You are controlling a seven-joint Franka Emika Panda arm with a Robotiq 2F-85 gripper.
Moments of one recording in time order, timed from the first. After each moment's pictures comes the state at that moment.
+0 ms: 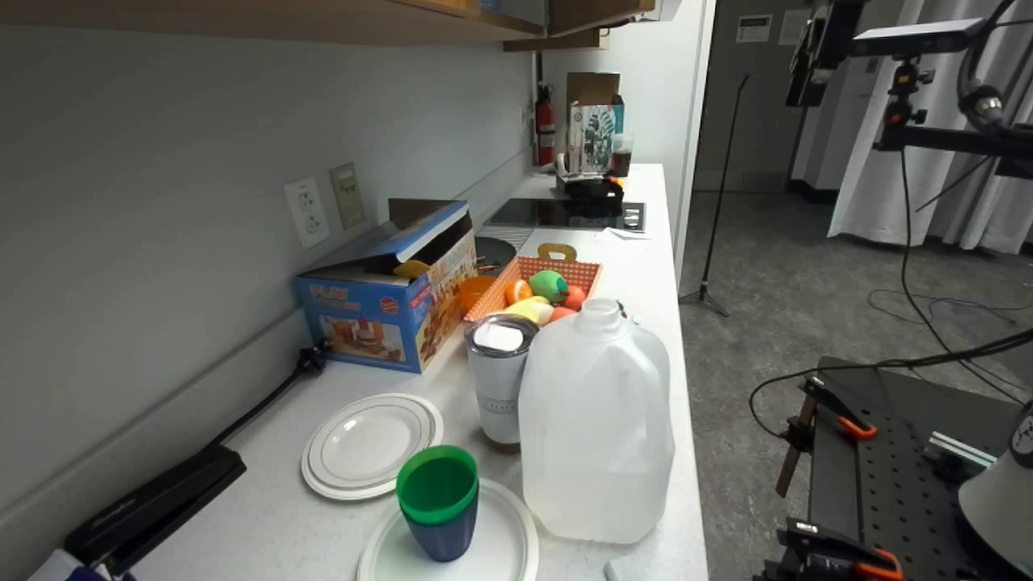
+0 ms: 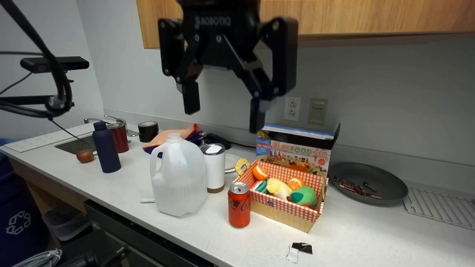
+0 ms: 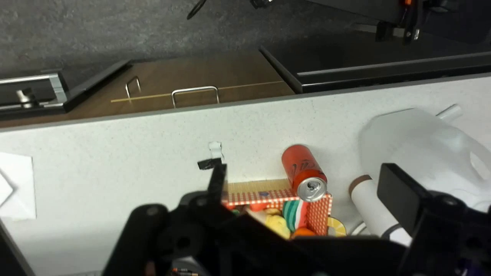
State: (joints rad) arm -0.18 -0.70 -0.32 -2.40 -0.08 1.77 -0.64
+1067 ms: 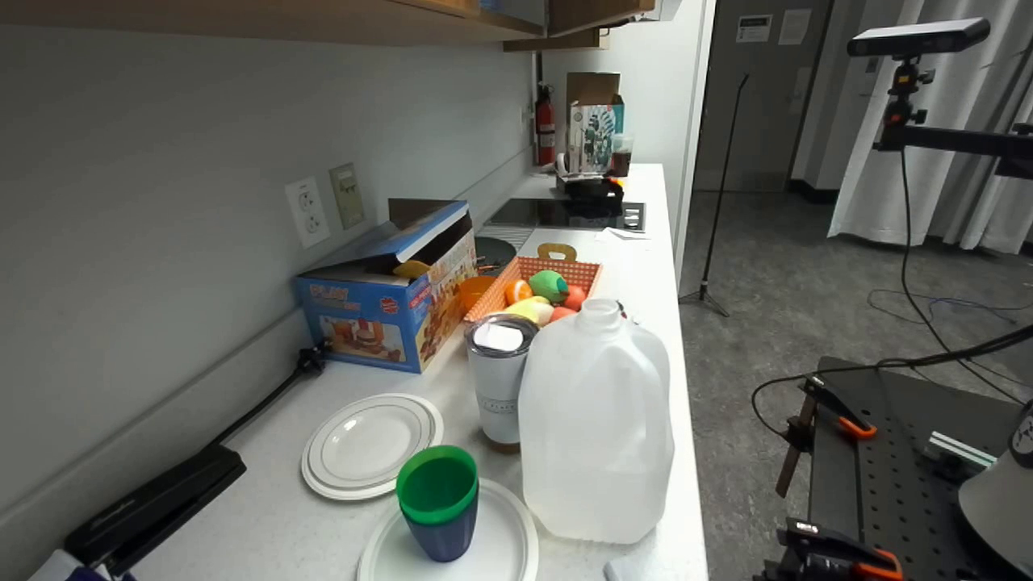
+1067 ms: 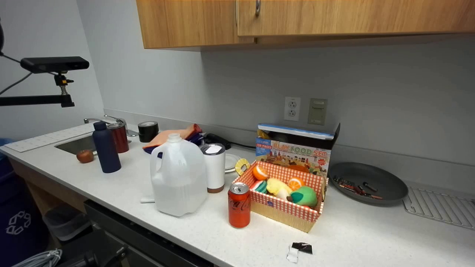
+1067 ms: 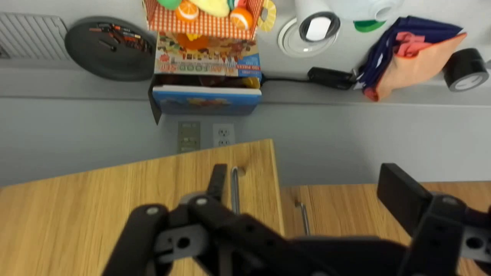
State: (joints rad) arm 0.01 -0.97 -0.39 -2.29 0.25 1.94 -0.77
